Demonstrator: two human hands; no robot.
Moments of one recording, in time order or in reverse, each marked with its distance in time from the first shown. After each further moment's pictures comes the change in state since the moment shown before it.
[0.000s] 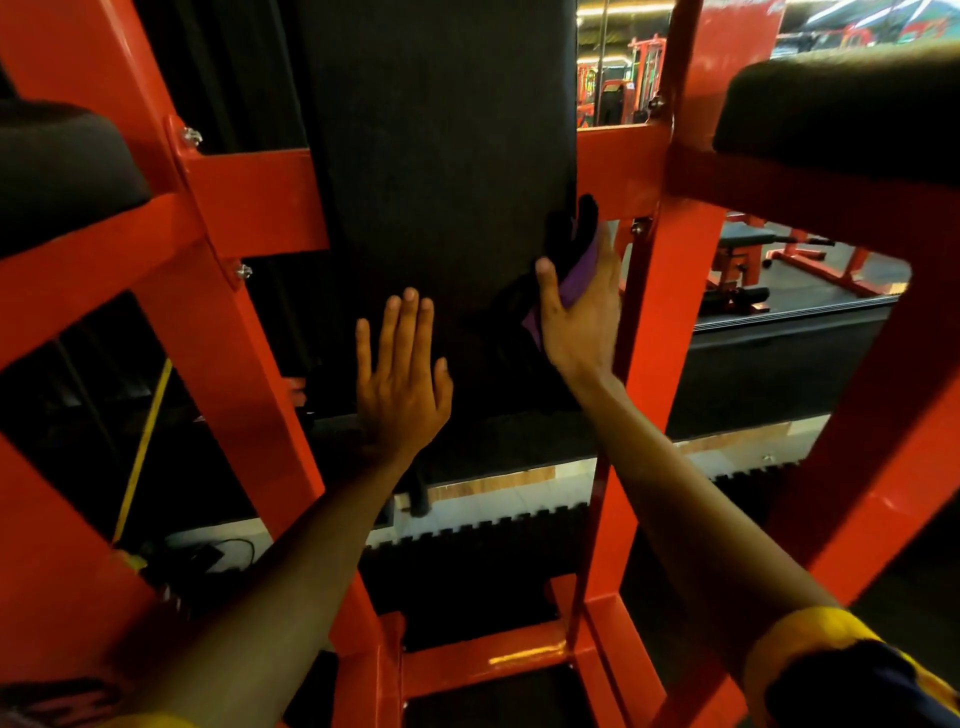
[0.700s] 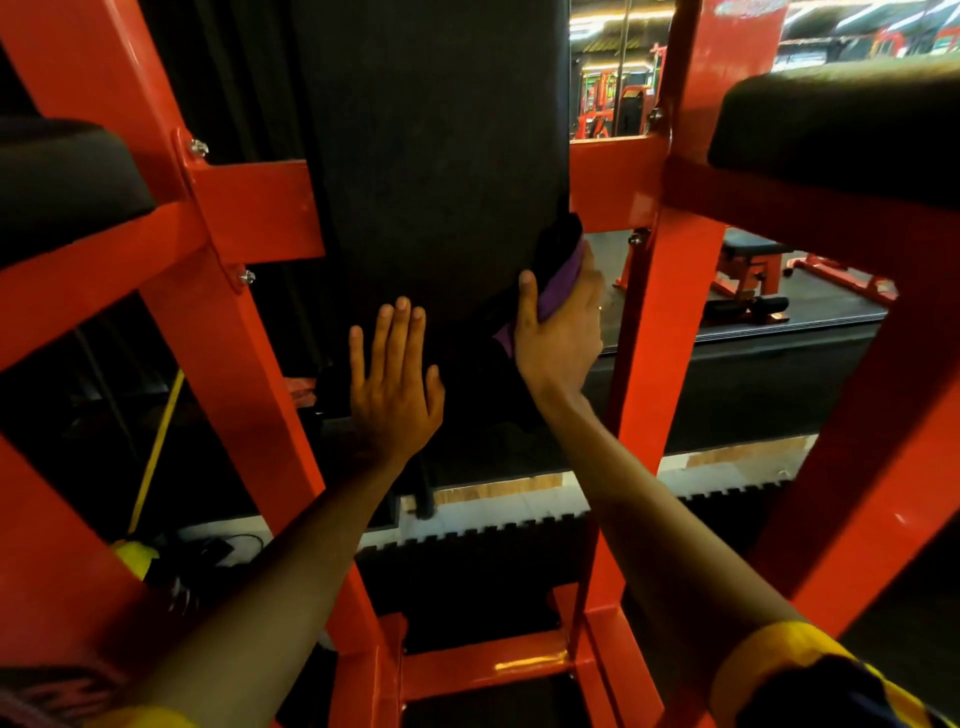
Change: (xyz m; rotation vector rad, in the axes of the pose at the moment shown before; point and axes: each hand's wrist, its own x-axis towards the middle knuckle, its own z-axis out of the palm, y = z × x) left_hand 0.000 0.002 0.003 -0.009 0.026 -0.030; right_hand -0.007 -0.009 0.015 -0.078 0.055 0.086
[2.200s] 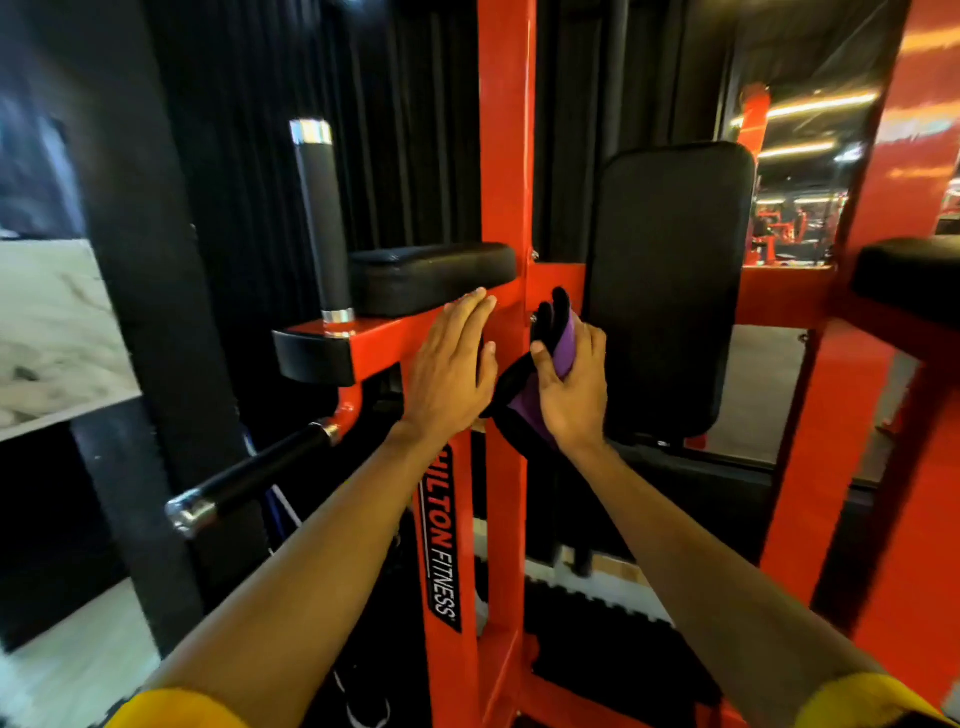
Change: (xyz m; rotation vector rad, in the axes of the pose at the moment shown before) left_hand 0.018 0.025 -0.393 0.138 -0.007 -0.090; right_hand -0.188 -0.213 -0.099 0.501 -0.490 -0.230
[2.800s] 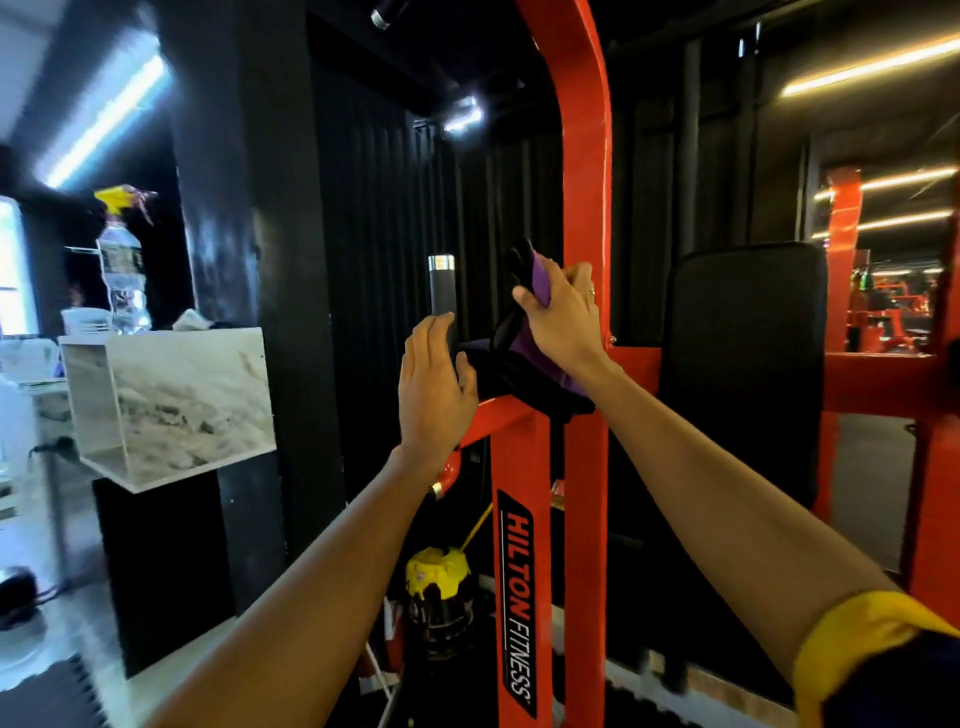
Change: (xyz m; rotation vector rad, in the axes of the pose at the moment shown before) left_hand 0.038 -0.024 -0.141 0.093 0.235 -0.249; right_hand 0.105 -0.175 0.048 -0.119 -0.179 -0.290
